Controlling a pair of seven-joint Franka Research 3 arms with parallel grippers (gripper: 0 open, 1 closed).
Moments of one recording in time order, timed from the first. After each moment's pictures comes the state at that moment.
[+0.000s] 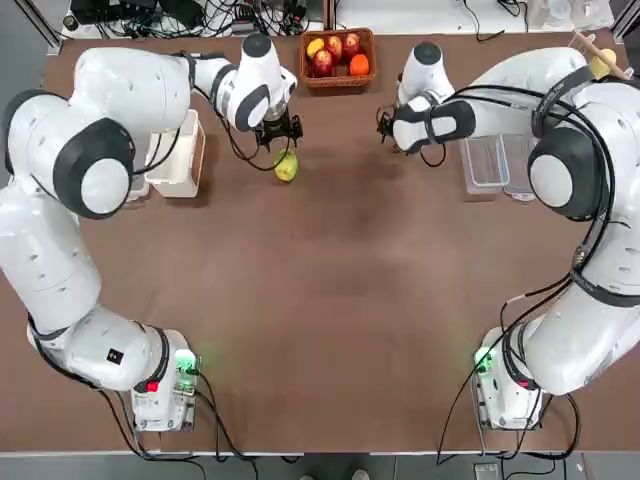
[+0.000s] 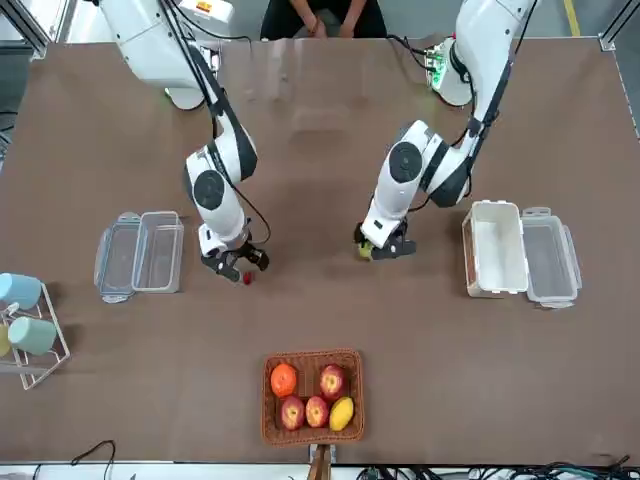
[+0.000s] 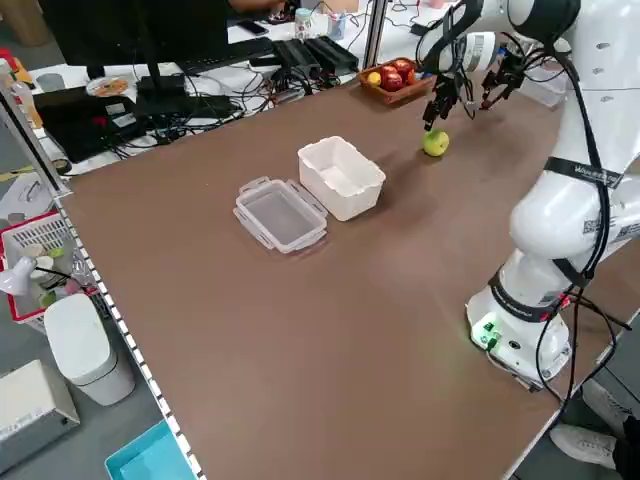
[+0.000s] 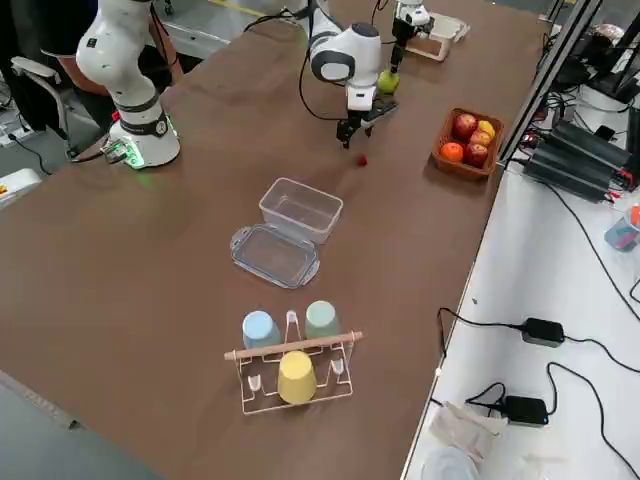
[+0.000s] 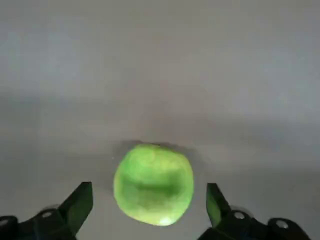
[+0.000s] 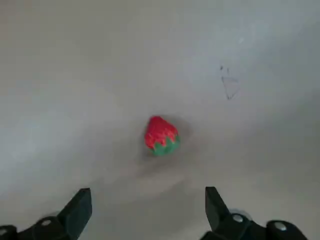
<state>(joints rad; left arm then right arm) -0.34 0.46 -0.29 -1.95 0.16 2.45 -0.84 0.45 0.48 0.05 -2.03 -0.02 2.58 0.92</state>
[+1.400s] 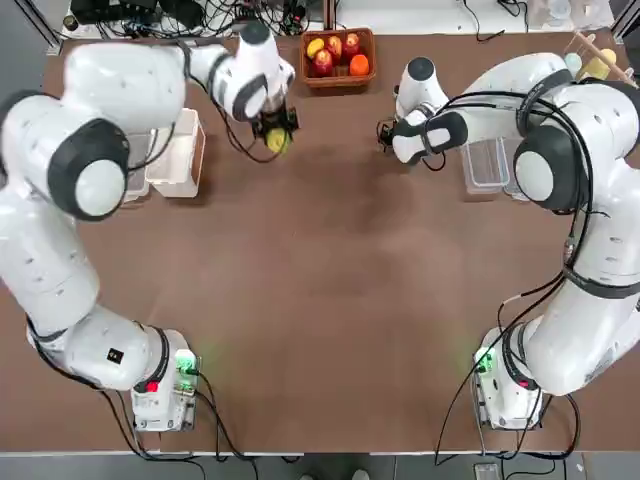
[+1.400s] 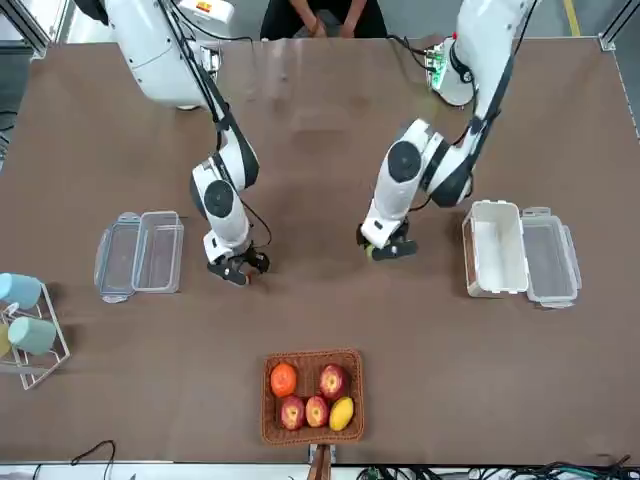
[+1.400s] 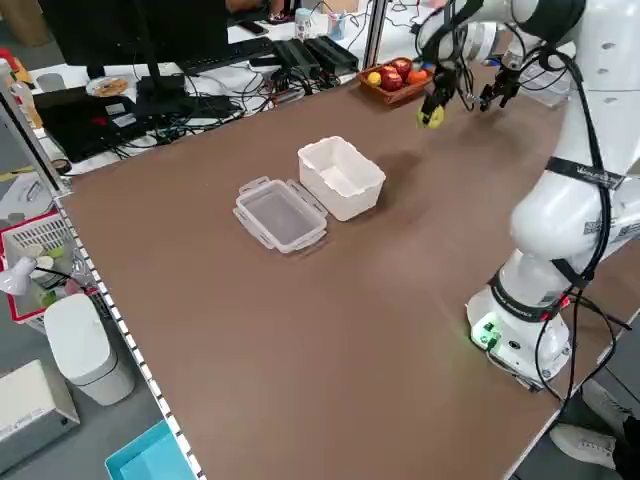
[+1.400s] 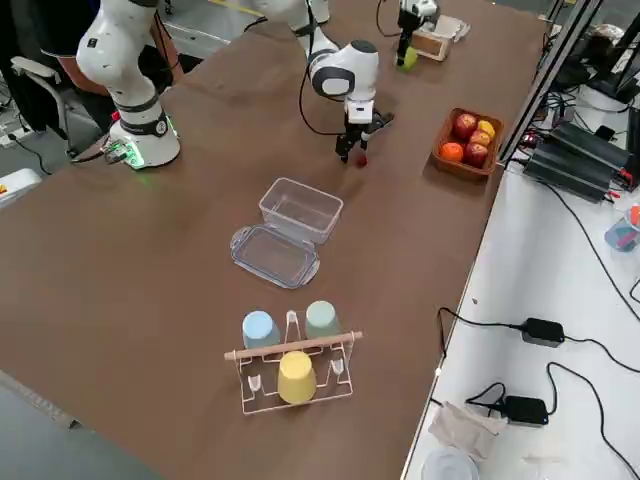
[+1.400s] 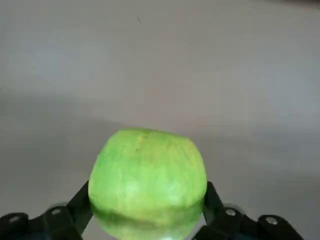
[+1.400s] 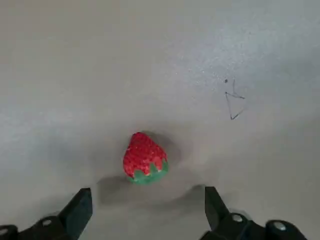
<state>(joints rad) -0.30 0.36 -0.29 -1.91 0.18 2.30 -0.88 0.45 0.58 0.02 -1.98 -0.12 2.60 0.90</state>
